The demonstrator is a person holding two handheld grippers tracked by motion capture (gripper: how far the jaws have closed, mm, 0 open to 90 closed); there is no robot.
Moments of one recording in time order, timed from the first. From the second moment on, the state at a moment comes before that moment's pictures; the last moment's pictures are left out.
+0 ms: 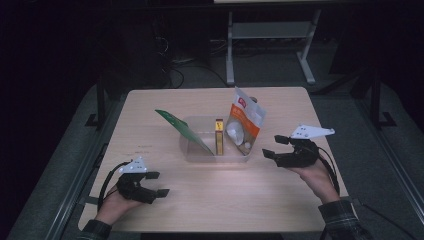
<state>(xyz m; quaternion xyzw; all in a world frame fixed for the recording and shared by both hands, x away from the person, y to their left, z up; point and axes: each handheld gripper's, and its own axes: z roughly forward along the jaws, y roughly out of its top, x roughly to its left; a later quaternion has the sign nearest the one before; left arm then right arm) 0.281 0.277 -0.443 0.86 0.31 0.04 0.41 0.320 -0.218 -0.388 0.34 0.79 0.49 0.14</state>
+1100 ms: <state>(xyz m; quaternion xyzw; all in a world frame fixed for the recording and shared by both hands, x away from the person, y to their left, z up) 0.267 0.260 -0.457 0.90 0.24 0.01 0.37 0.284 -0.179 -0.443 0.21 0.89 0.40 0.06</state>
